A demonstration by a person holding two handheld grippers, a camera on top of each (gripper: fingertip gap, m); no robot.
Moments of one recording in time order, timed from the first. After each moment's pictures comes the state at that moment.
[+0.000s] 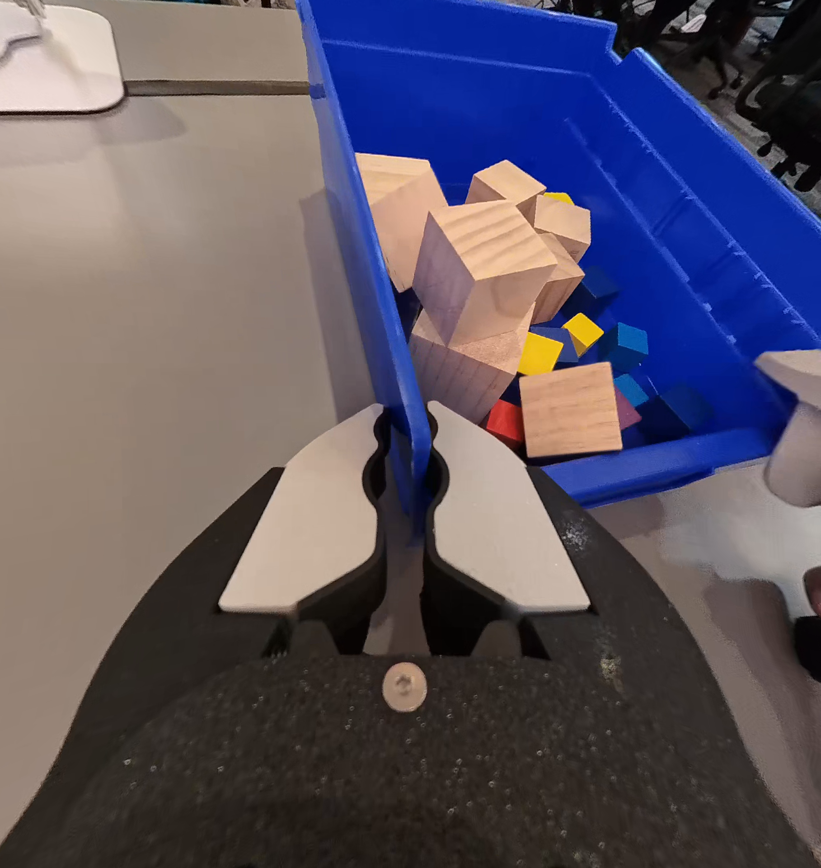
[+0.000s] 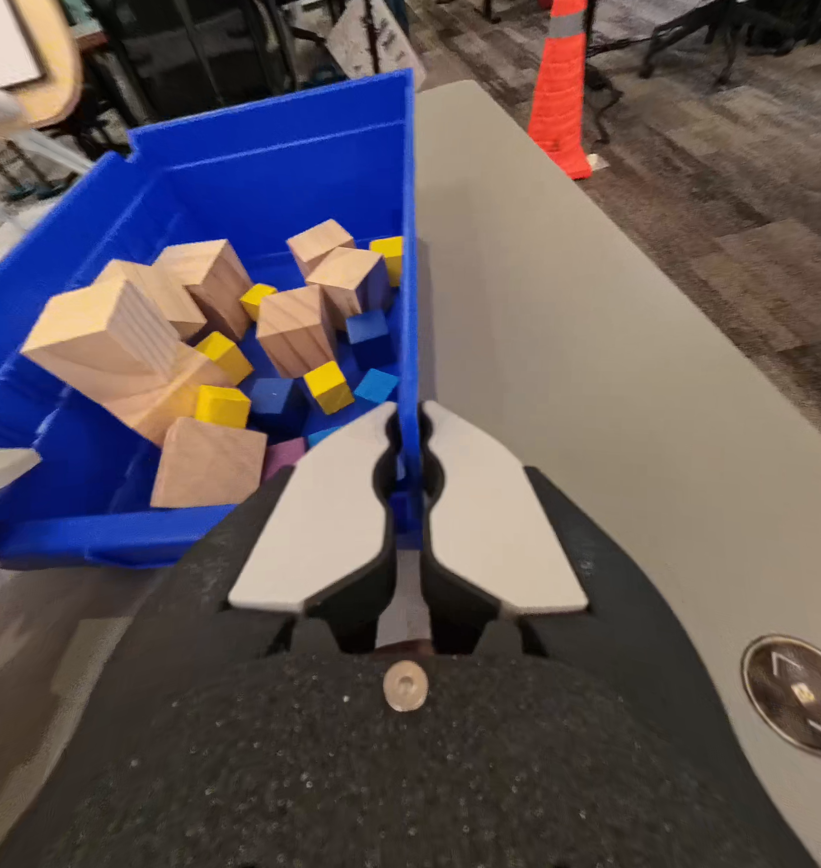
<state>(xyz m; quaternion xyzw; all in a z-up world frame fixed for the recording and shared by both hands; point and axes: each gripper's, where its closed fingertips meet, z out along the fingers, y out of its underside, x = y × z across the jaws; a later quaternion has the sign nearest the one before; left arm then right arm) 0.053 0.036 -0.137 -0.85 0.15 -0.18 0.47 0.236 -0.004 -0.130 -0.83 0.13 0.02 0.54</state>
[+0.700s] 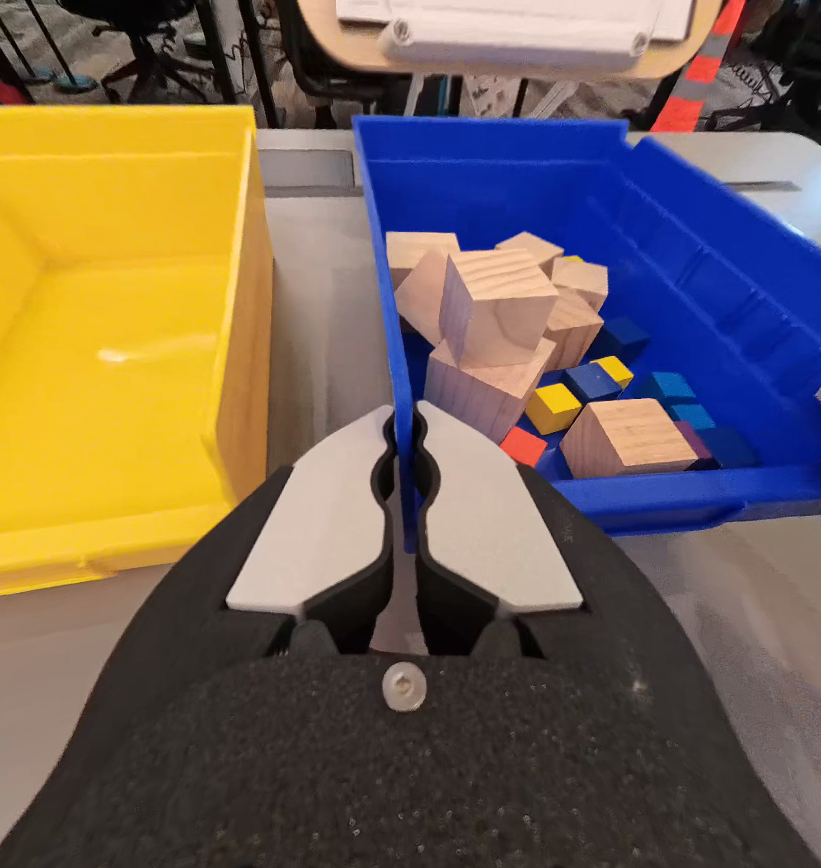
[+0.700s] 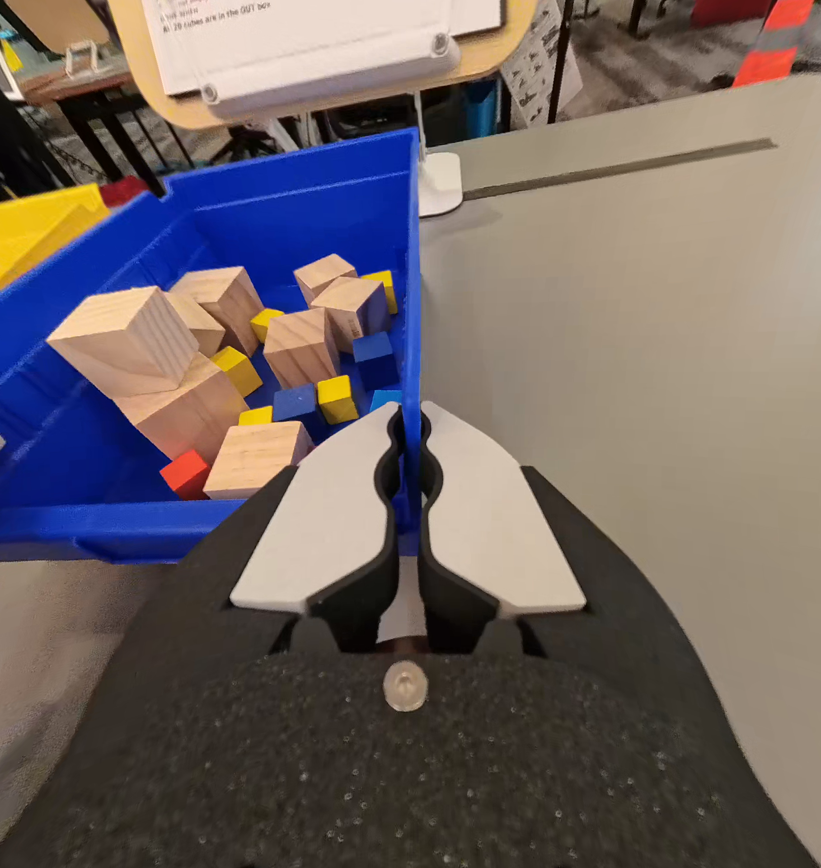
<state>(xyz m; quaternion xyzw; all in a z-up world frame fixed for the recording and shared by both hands) -0.257 0.049 -0.105 -0.84 0.05 -0.05 0.54 -0.066 0.044 -0.110 -0.82 0.05 0.07 0.56</state>
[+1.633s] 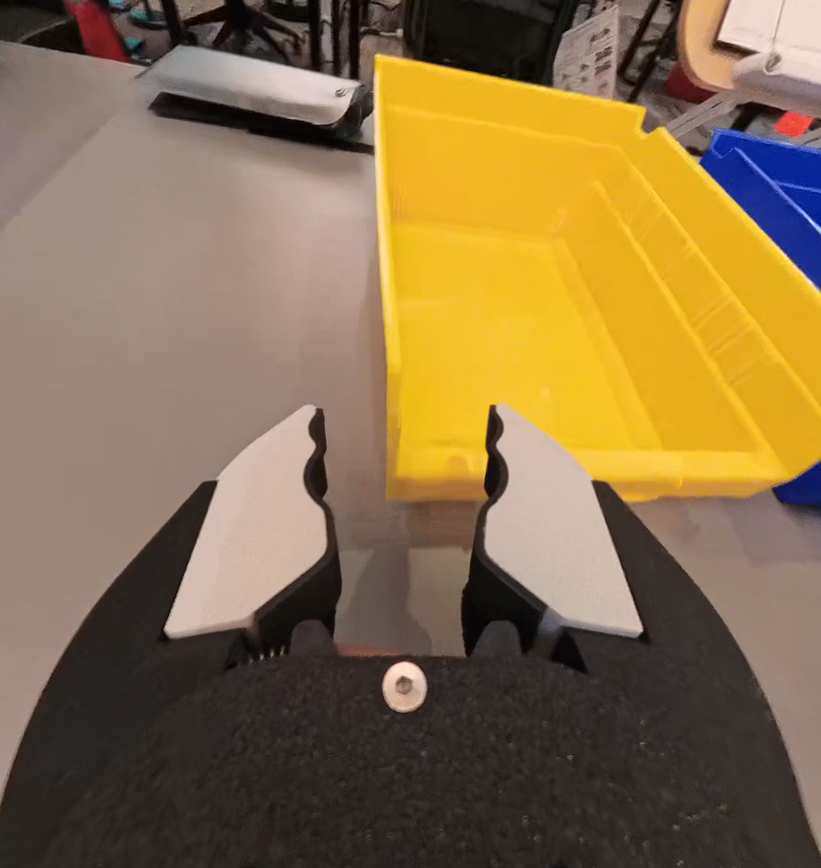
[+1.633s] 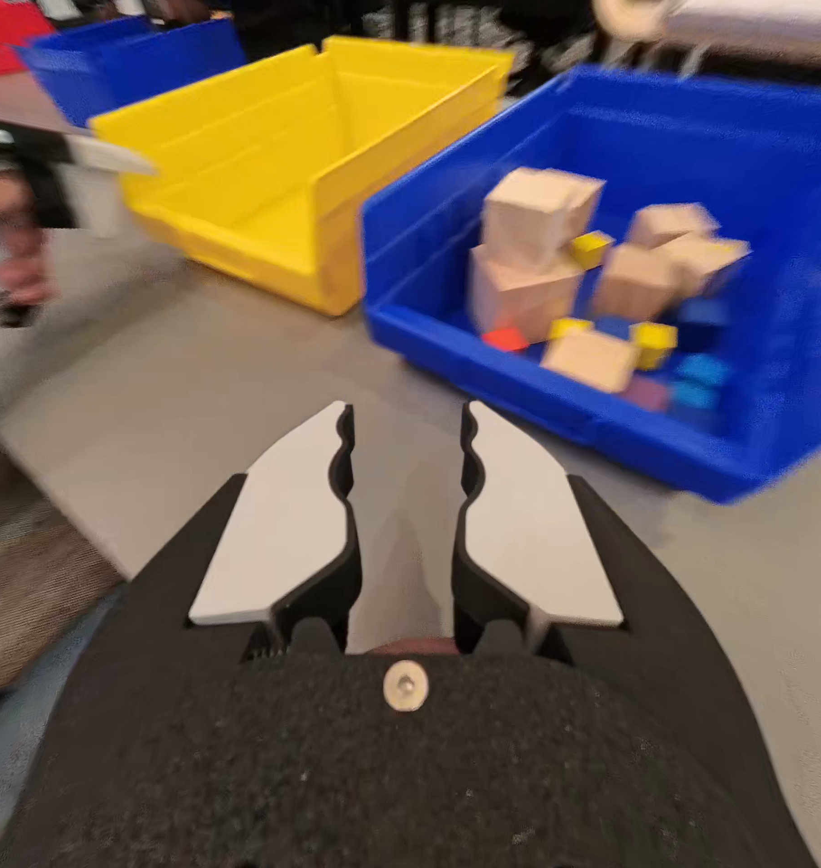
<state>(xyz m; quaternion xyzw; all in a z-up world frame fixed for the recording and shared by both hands) -0.520 0.038 -0.119 -0.84 -0.02 -0.07 0.53 -0.209 -0.054 -0.117 -0.80 -0.23 0.18 0.52</state>
